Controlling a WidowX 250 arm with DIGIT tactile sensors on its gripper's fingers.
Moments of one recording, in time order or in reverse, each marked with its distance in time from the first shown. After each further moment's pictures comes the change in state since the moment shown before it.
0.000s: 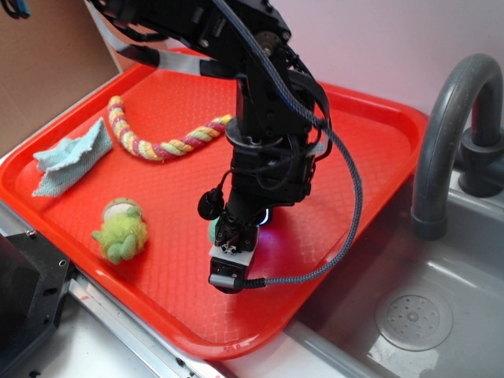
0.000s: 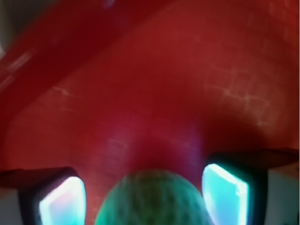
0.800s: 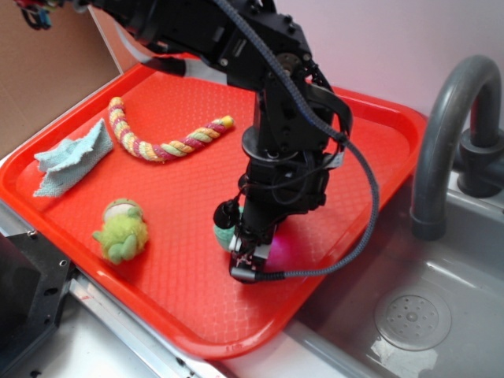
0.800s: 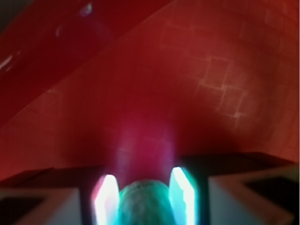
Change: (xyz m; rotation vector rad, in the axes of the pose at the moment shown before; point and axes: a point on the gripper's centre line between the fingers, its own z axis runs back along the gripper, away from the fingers) arm 0.003 -0.003 -0.009 0.041 0.049 0.031
